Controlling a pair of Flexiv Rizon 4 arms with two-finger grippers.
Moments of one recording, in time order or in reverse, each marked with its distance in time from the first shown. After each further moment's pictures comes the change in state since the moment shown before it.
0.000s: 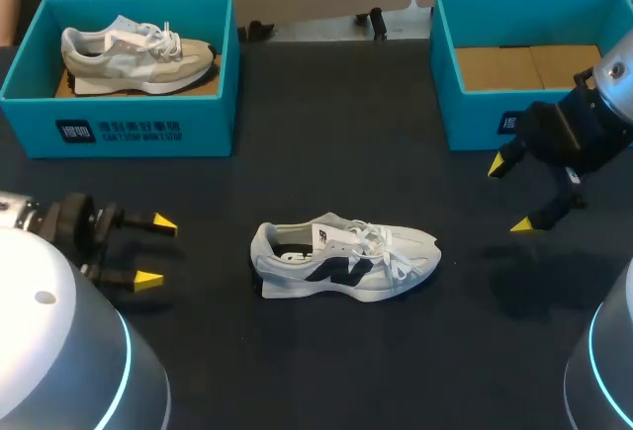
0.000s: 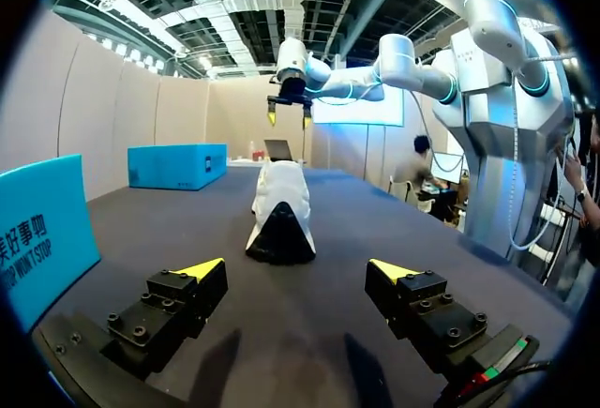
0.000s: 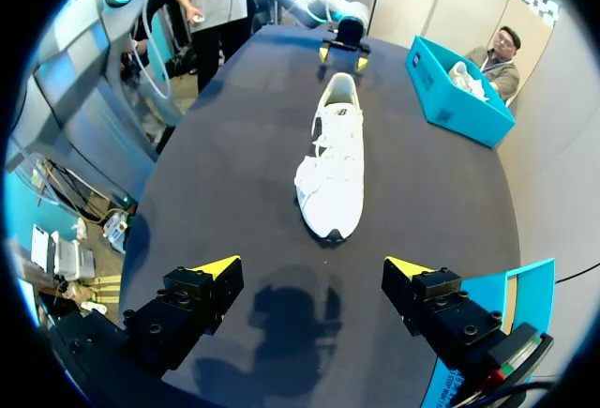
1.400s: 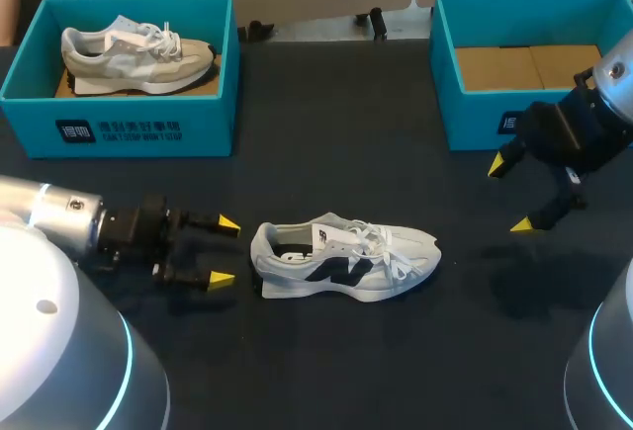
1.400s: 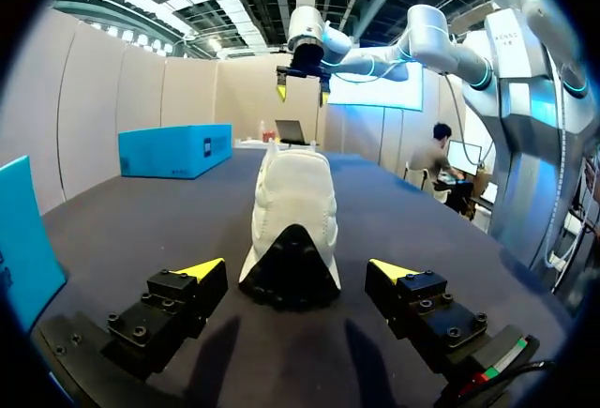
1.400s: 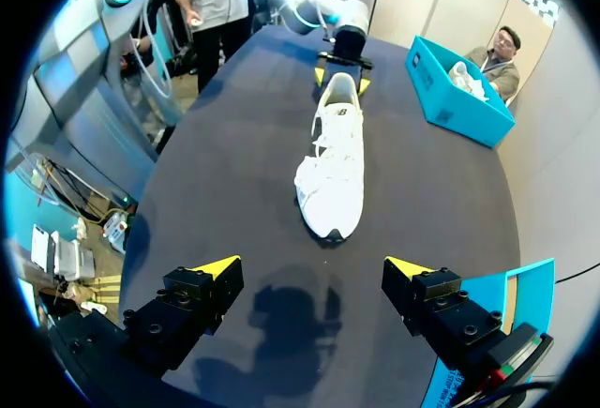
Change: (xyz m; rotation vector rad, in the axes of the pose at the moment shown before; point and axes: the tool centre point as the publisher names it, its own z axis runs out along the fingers) left arm -0.012 -0.010 0.090 -0.088 -0.057 -0.029; right arm 0.000 0.000 0.000 0.000 0.000 0.000
